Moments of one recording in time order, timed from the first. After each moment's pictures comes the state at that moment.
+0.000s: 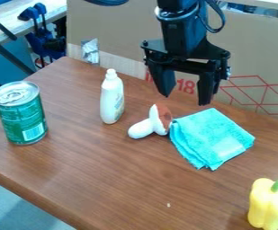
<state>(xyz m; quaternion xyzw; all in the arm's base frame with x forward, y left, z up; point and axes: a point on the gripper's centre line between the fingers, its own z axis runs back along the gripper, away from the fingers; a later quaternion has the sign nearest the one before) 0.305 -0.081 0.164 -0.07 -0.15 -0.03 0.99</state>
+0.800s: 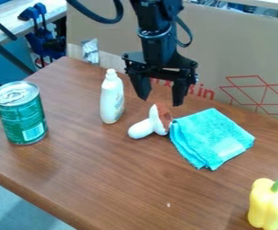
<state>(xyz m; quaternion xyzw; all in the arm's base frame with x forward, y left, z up) 0.340 -0.031 0.126 -0.04 -0.13 0.06 0.99</state>
